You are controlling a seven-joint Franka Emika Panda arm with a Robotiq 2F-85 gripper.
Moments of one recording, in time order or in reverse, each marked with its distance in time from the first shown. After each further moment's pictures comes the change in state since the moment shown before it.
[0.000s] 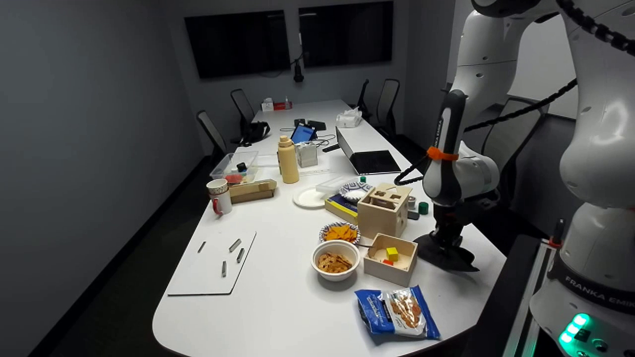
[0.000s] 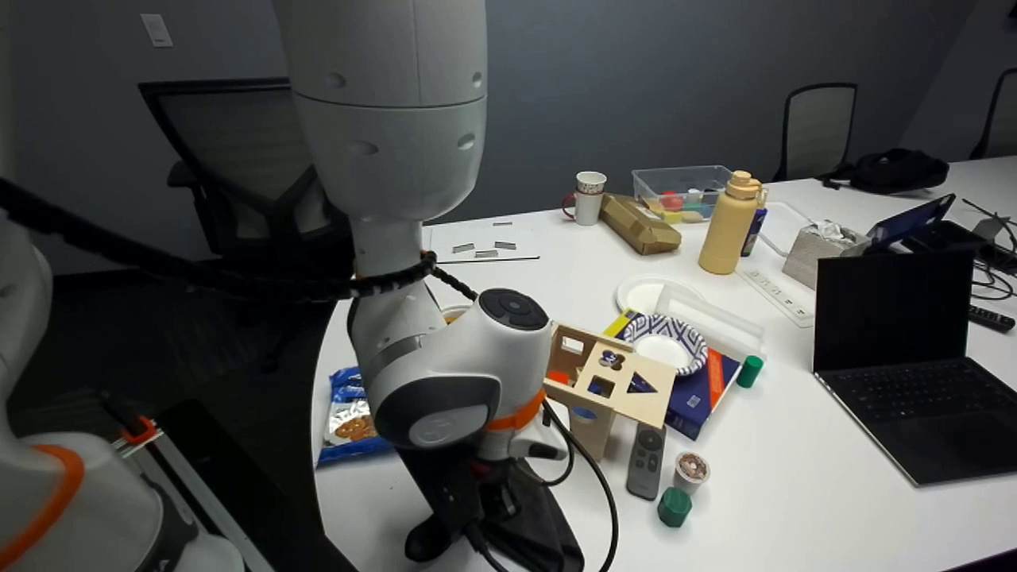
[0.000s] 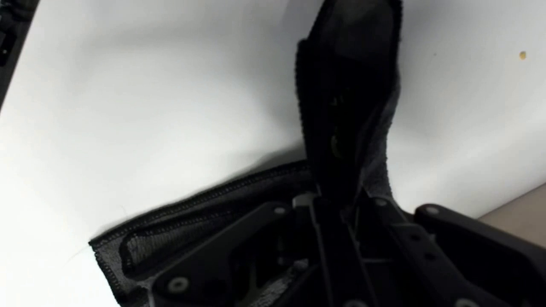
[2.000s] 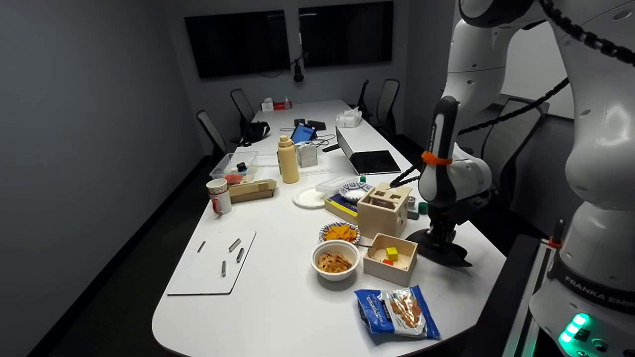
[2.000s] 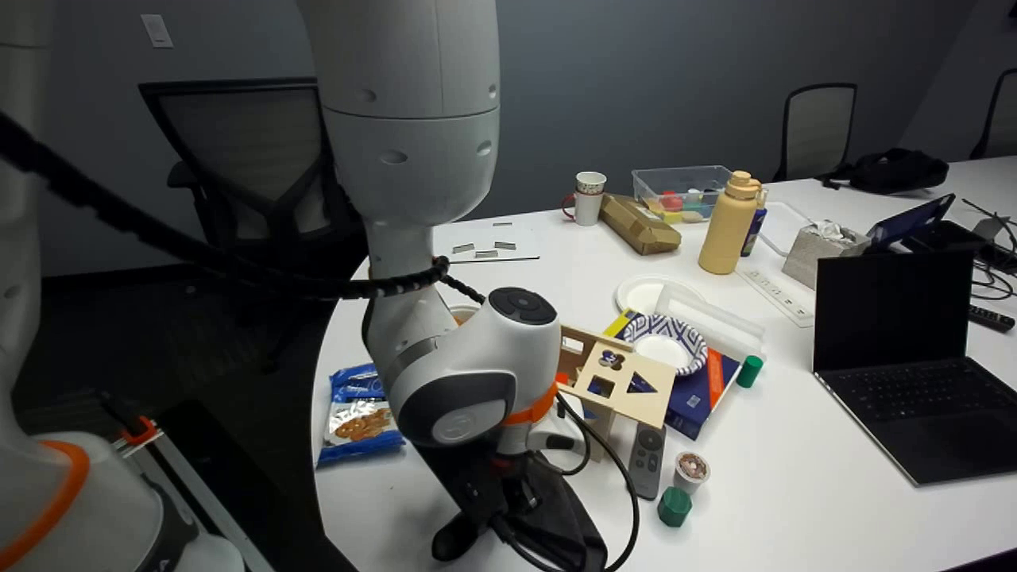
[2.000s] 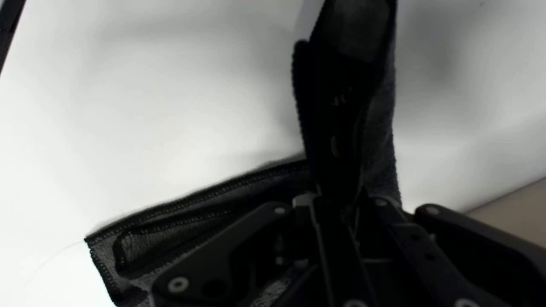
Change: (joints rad) arm 0.083 0.054 -0.070 0.064 -0.020 0.034 0.002
